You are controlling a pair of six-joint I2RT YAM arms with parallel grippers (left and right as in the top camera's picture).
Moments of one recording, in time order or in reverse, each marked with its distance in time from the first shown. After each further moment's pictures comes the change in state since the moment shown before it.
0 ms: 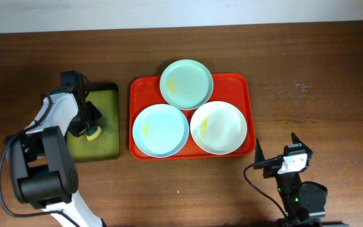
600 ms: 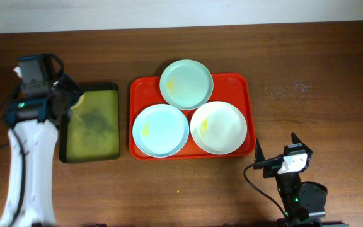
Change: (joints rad) left arm -0.009 -0.481 0.052 0.018 0.056 0.003; right arm 0.000 0.000 0.000 0.000 0.000 0.000
